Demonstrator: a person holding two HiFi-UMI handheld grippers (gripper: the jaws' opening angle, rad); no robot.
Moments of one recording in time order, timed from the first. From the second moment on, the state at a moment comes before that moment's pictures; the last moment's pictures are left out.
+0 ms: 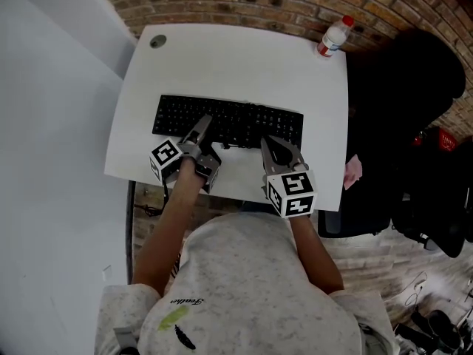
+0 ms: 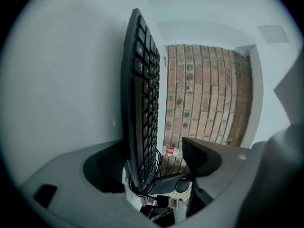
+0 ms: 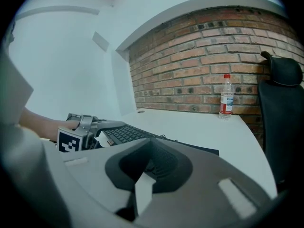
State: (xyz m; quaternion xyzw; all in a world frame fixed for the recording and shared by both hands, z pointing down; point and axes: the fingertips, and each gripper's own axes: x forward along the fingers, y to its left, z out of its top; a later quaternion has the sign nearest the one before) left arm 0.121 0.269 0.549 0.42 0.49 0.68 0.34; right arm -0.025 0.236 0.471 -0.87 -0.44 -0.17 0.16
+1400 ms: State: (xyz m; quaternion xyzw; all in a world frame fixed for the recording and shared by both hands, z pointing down) left arm 0.105 0.158 0.461 0.48 0.77 0.40 0.11; right arm -0.001 0.152 0.433 -0.87 -0.45 -0.14 0.13
